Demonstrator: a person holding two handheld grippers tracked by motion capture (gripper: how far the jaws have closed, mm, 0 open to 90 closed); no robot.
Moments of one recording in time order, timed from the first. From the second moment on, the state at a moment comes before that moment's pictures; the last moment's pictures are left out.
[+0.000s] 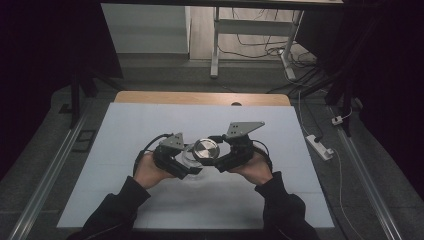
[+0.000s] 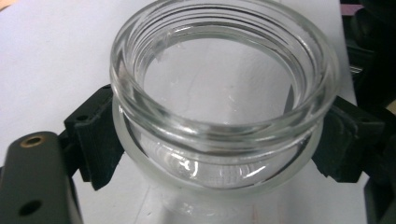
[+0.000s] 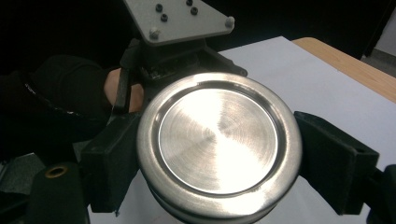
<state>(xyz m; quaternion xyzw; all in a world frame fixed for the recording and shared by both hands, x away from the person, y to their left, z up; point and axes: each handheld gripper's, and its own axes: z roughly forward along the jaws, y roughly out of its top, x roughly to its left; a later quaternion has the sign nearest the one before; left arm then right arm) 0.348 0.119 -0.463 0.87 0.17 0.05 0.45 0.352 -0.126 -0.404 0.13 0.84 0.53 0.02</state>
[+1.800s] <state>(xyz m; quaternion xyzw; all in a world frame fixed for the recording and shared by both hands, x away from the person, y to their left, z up) 0.400 0.108 -0.452 0.85 0.23 0.12 0.45 0.309 -0.125 -0.450 0.12 0.86 0.50 0.05</state>
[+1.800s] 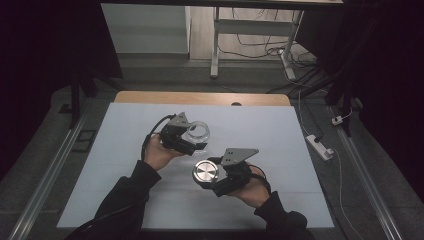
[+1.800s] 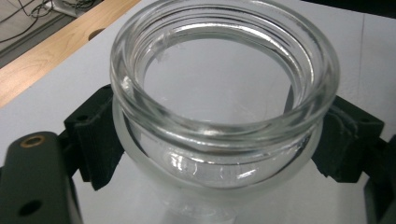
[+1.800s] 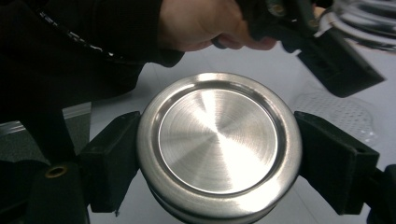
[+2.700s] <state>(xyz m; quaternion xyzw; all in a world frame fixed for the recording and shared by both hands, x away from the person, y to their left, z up) 0.427 0.097 -0.472 0.85 0.25 0.13 0.44 0.310 -0.112 -0.496 0.12 0.87 0.47 0.06</state>
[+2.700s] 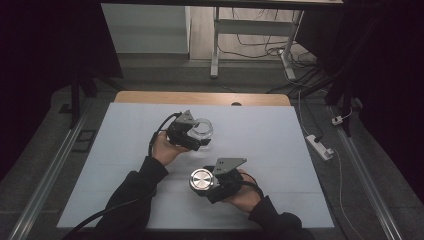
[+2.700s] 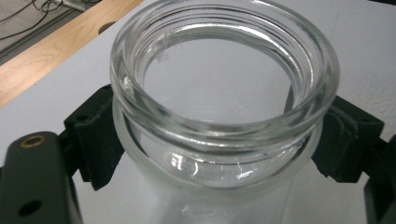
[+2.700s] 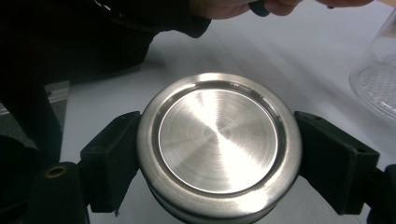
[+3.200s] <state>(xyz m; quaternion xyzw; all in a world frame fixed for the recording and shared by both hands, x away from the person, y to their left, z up) 0.435 0.095 -0.492 0.85 0.26 0.13 0.43 0.319 -0.104 -0.521 0.12 0.89 0.44 0.06</state>
